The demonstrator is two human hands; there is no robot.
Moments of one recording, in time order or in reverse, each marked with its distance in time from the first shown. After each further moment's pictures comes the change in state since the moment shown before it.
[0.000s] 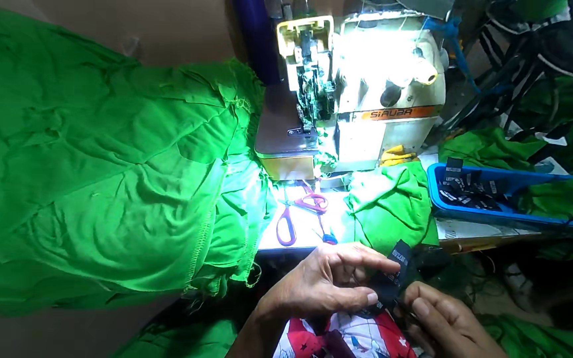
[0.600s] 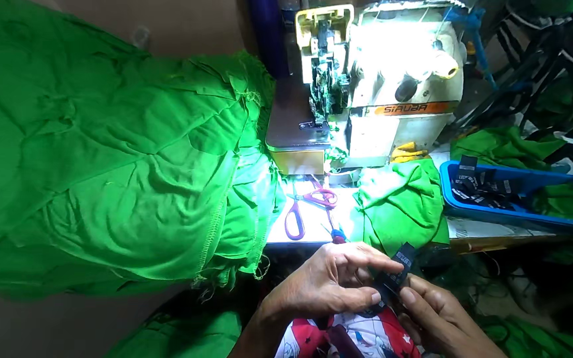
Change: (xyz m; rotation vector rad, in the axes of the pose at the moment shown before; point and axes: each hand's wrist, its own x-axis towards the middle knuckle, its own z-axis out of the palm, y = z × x) left_hand -0.009 0.002 0.002 0.118 0.041 -0.006; right_hand 0.014 0.005 0.012 0.020 -0.002 0.044
